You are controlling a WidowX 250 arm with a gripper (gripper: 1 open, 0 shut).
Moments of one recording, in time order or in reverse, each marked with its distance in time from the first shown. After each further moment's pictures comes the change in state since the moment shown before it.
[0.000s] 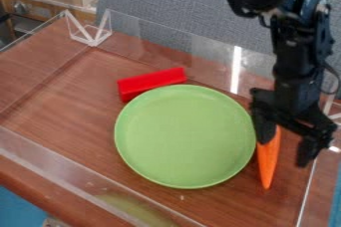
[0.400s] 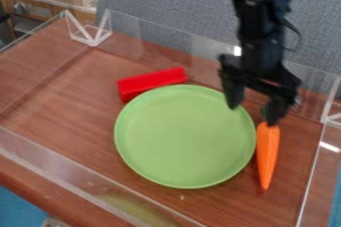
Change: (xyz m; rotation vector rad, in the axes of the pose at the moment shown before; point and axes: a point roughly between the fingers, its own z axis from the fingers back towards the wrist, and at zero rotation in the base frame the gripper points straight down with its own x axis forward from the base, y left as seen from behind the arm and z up) arm 0.002 0.024 0.024 0.019 -0.042 0.038
